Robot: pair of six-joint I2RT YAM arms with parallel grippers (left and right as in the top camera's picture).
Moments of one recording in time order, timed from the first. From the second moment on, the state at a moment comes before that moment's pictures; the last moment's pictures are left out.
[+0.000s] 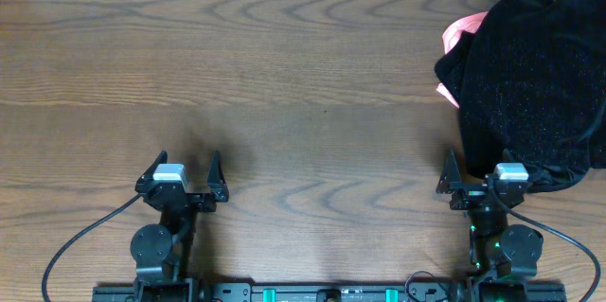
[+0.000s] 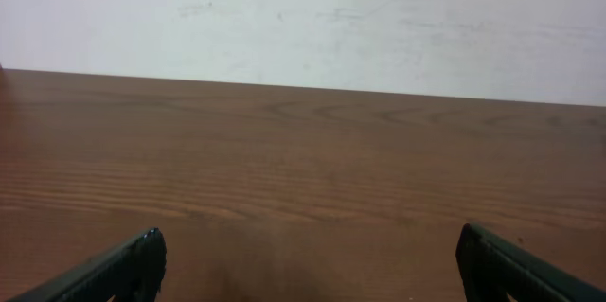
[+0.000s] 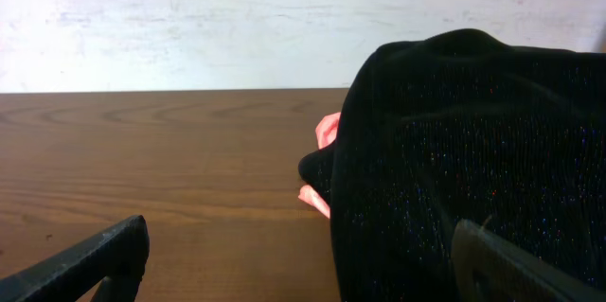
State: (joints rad) left arm 0.03 0.01 0.02 -0.11 0.10 -0.09; right arm -0.05 0.01 0.01 -0.07 -0.04 0.06
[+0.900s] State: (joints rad) left arm 0.03 0.01 0.02 -0.11 0.10 -0.09; right arm -0.05 0.01 0.01 -0.07 0.05 0.06
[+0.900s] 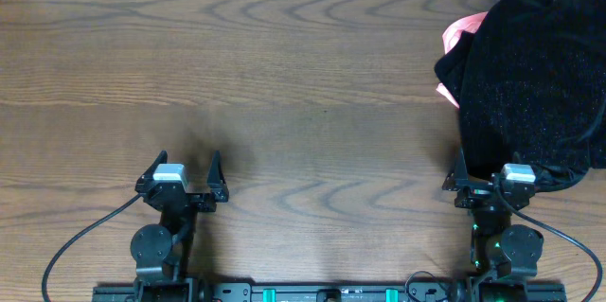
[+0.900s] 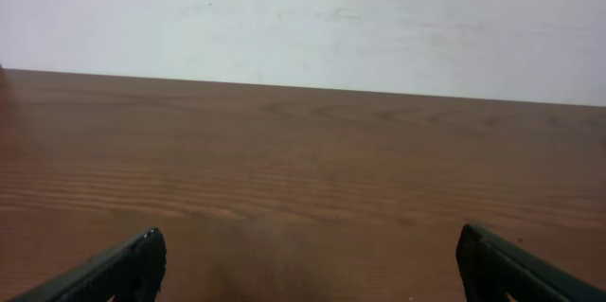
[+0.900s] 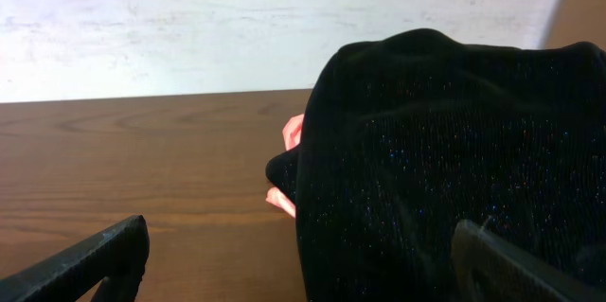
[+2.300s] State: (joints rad) left arm 0.00 1.15 0.92 -0.49 0.57 -0.12; right arm -0.05 0.74 0.67 -0.21 -0.08 0.06
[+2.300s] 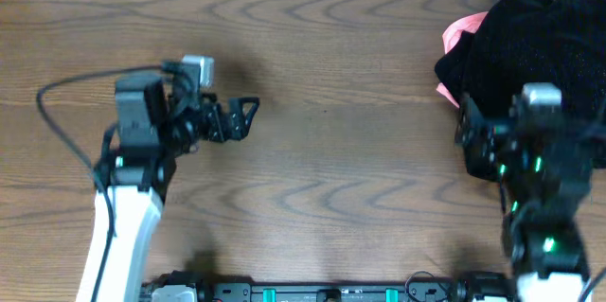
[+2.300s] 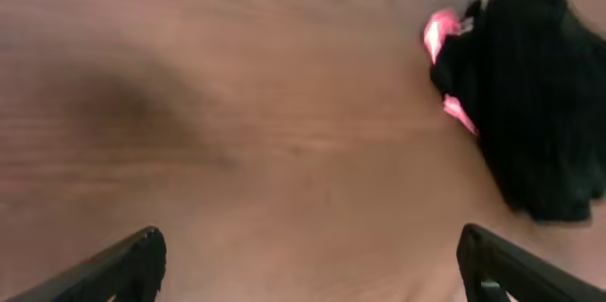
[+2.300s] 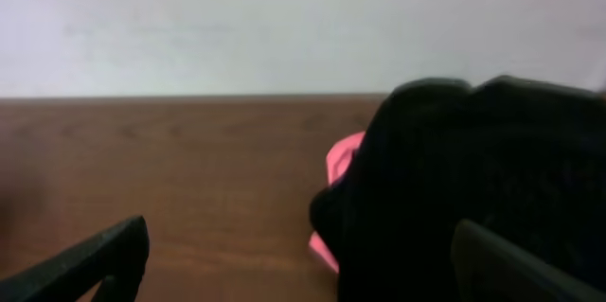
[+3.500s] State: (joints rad) left arm -0.47 1.42 1.25 -0.71 0.50 0.17; right arm -0.44 1.38 1.19 -0.60 -0.14 0.19
